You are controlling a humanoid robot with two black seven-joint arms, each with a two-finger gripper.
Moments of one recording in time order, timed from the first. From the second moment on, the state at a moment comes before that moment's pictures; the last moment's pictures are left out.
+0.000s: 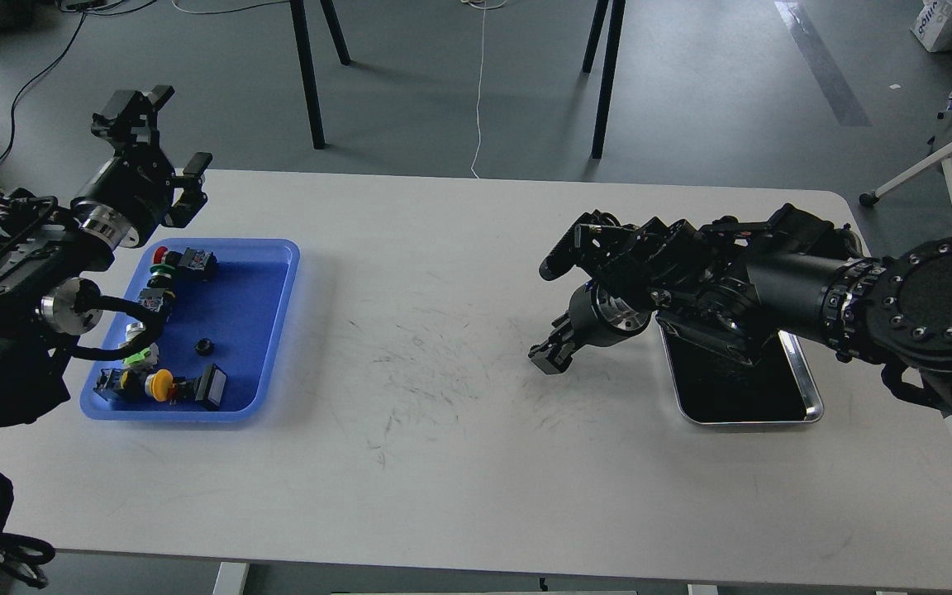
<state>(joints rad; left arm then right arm) -0.91 0.33 -0.38 -0.25 0.07 -0.49 -0.49 1.31 0.00 -0.60 0.59 -1.39 0.35 0.42</state>
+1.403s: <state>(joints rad) -0.90 0.34 -0.38 -0.25 0.07 -0.49 -0.49 1.27 0.00 -0.53 0.59 -1.39 0.34 0.42</state>
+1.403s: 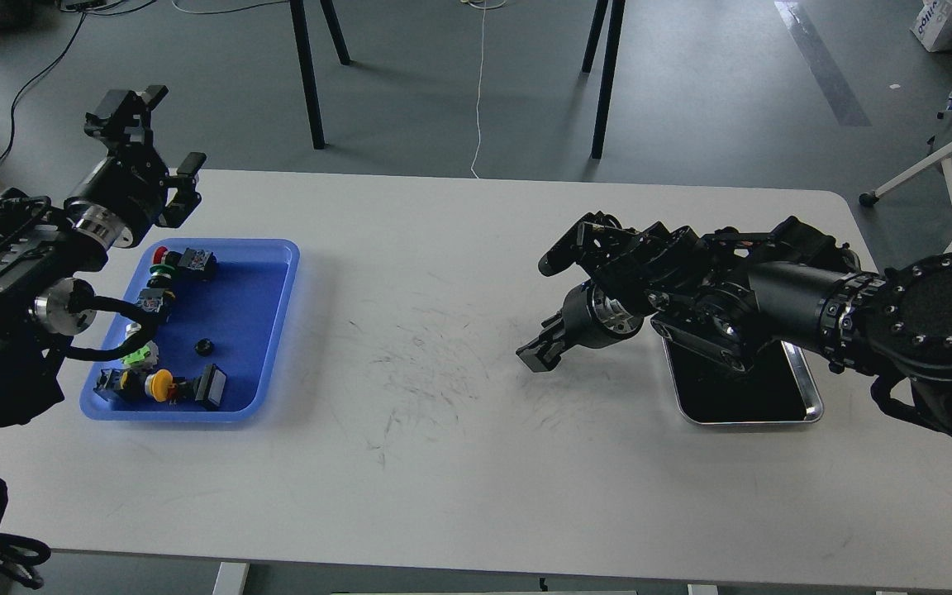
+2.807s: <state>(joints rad) -0.89 0.35 -0.38 -0.25 0.07 -0.49 -0.49 1.37 0.00 -0.54 0.58 -1.39 0.35 0.44</state>
